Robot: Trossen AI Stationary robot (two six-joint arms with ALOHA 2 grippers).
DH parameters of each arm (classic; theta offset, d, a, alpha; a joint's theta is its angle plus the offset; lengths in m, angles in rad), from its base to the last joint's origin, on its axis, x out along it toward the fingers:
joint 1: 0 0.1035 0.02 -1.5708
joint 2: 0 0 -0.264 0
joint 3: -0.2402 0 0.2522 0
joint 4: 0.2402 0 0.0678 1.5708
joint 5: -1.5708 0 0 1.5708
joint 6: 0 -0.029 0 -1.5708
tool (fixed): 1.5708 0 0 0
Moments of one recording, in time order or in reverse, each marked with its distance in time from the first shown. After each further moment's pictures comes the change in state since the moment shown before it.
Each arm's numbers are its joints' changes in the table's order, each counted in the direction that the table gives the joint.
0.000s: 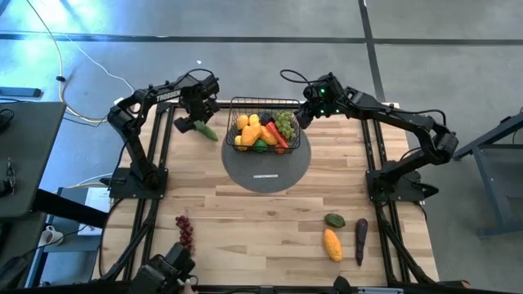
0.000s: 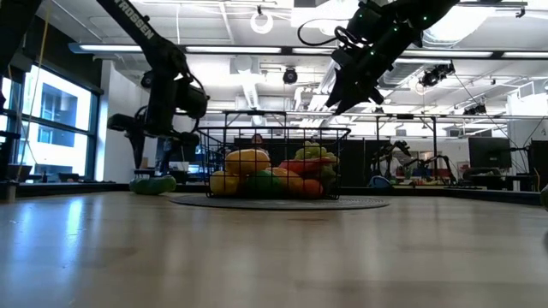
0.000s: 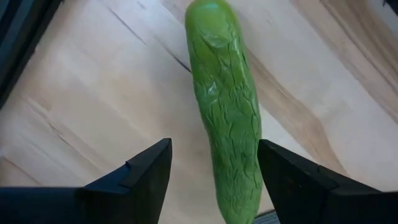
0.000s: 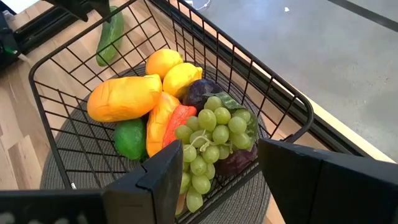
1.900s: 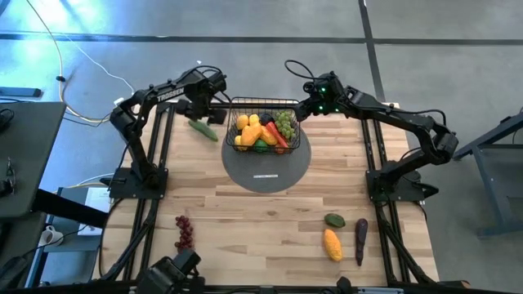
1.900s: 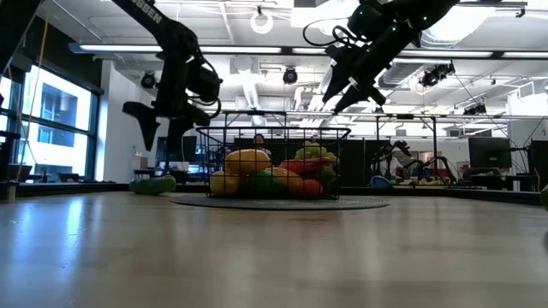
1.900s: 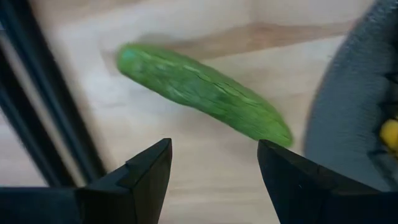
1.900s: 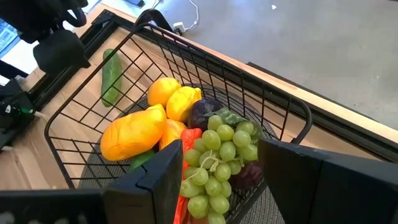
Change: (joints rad) left arm -0.091 0.002 -0.162 0.177 0.051 -0.861; right arm -0.001 0.000 -0.001 -0.057 -0.030 -0.234
